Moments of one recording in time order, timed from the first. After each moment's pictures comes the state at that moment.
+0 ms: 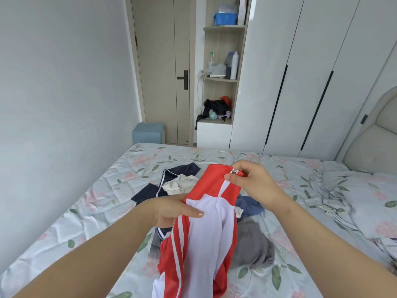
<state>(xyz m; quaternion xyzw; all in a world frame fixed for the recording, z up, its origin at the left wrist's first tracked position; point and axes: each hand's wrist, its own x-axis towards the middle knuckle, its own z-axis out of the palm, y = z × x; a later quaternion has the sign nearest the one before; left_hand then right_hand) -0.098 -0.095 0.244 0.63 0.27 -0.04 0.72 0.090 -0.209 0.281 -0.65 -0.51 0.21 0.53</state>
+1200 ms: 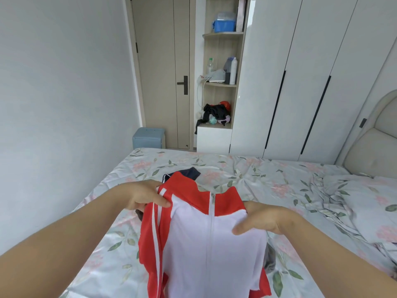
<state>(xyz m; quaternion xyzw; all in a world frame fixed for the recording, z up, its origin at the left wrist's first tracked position) -0.132 -0.037 0.272 0.72 0.40 -0.03 0.56 0.112 -0.231 0.245 -0.79 -0.47 0.37 0.12</state>
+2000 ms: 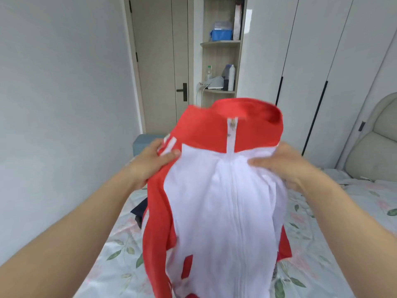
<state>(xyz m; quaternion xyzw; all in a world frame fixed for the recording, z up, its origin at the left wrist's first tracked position) -0.100 -0.047 0.333 0.69 0.28 0.36 0.56 0.126 -0.238 0.363 -0.65 -0.45 0.23 0.57</state>
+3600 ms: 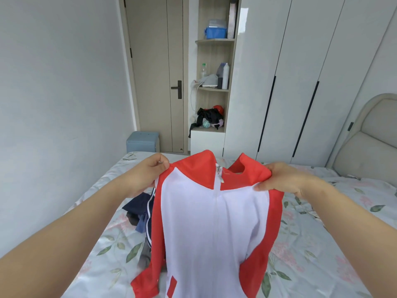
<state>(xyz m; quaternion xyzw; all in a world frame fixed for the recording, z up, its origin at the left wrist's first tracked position) -0.093 -0.076 0.310 0.73 0.32 0.25 0.54 0.163 -0.272 0.341 -0.78 -0.46 0.28 0.31</state>
